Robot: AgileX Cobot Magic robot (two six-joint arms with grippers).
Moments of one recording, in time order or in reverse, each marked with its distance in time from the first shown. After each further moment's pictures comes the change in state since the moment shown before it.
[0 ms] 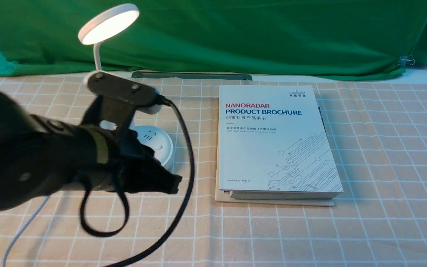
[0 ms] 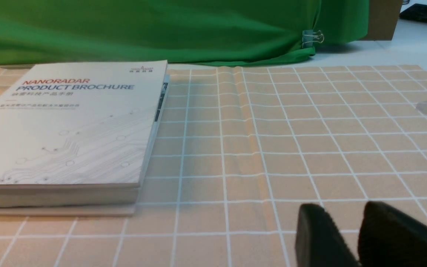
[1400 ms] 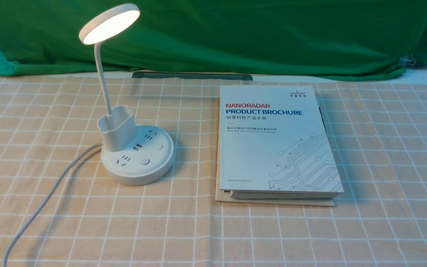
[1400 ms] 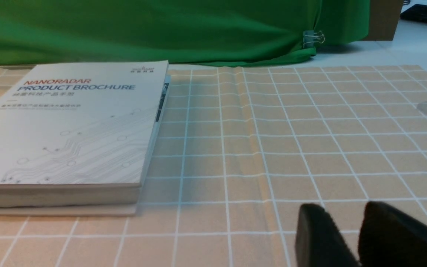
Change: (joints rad) right arm 0.000 0.000 0.000 0.000 0.000 0.000; left arm 0.739 -1.177 0.841 -0.218 -0.561 0.230
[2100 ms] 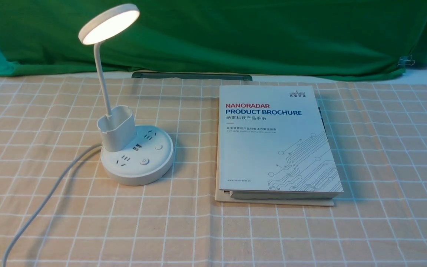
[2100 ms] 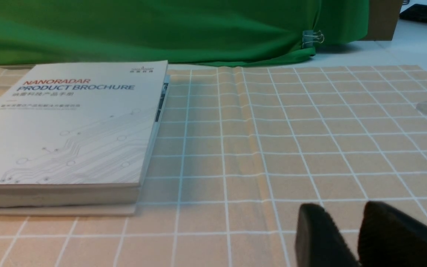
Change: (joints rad) right arm 0.000 0.000 0.000 0.000 0.000 0.000; left arm -0.086 -0.047 0.020 0.021 0.304 -0.022
